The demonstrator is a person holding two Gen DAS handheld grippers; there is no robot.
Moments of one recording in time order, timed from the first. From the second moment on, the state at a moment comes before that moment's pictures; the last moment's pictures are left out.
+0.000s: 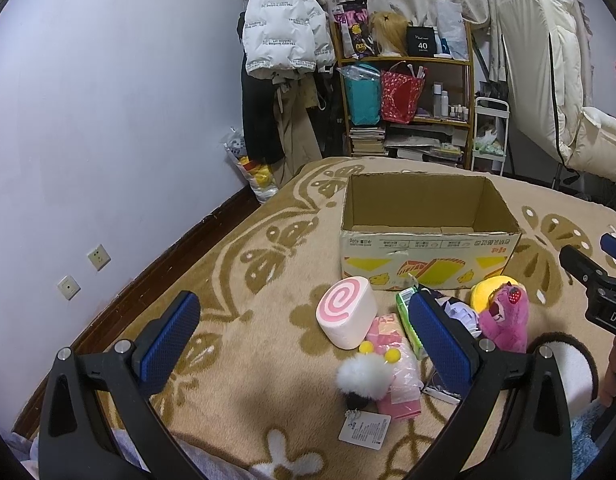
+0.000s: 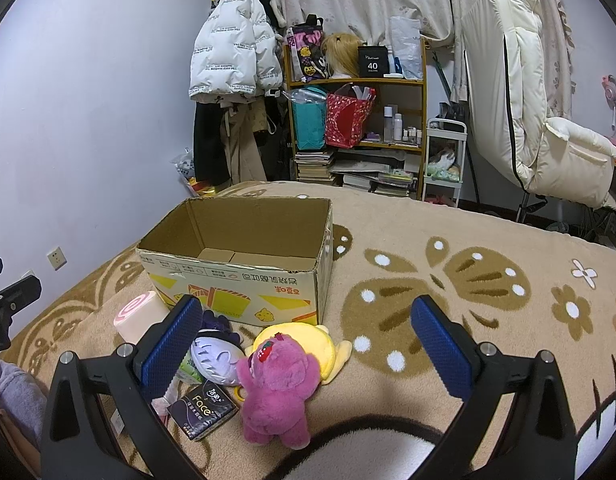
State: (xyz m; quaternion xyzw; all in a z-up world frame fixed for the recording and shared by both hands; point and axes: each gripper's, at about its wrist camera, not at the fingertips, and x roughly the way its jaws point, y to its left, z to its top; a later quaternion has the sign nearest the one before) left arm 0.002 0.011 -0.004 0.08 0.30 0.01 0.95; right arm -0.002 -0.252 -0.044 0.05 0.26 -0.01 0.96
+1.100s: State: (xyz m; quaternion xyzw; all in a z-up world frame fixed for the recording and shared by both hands) left arm 0.022 0.016 -0.015 0.07 0.35 0.01 0.93; right arm 0.005 -0.263 -0.053 0.07 0.29 -0.01 0.96
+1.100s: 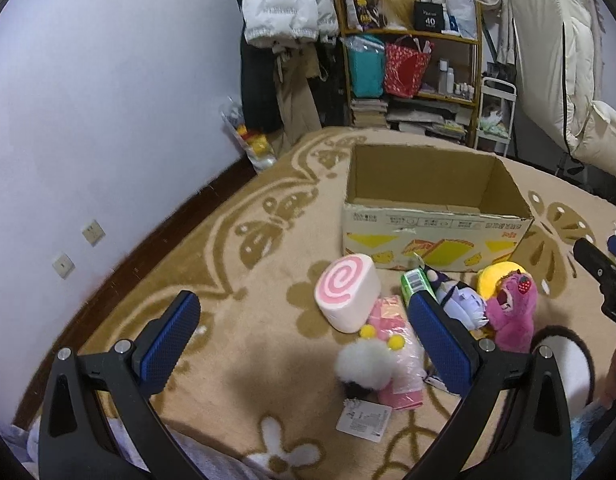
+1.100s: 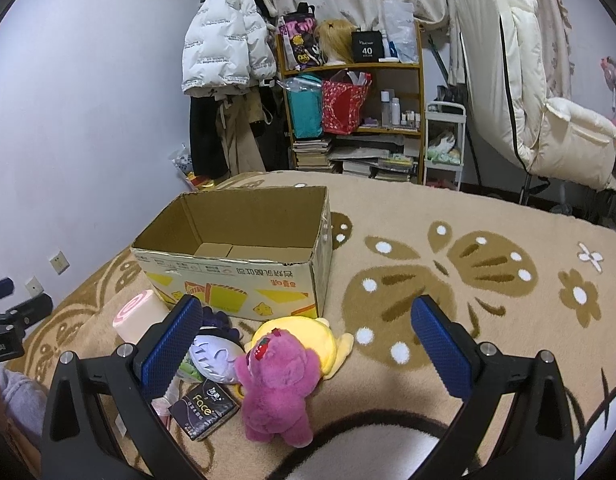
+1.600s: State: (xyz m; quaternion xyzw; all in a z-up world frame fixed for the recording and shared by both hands) left arm 0.069 0.002 -0.023 0.08 0.40 -0.01 0.91; right arm 0.036 -0.262 -0.070 0.10 0.33 0.00 0.94
